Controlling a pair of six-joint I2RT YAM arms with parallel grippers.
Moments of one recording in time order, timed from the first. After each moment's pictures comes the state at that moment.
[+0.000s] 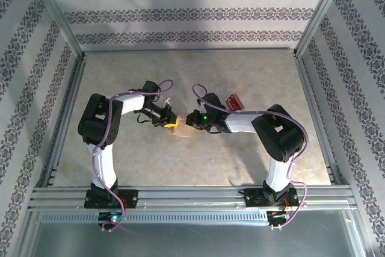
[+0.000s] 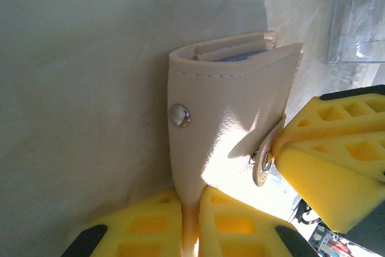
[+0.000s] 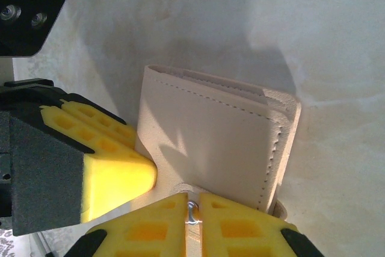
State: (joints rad) left arm -0.27 1.99 1.19 -0.56 0.80 -0.29; right arm 0.62 1.84 0.90 0.14 -0.44 0.89
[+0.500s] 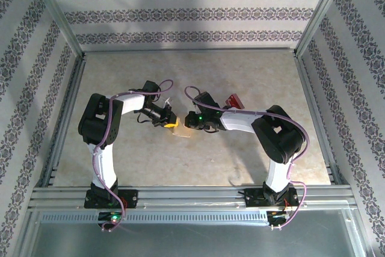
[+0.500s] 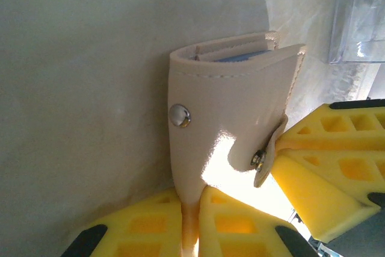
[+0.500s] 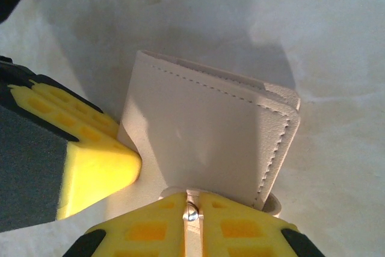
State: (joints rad) left arm -0.27 2.00 1.19 -0.57 0.80 -0.29; right arm 0.68 1.84 1.01 -0.10 -0.29 0.75
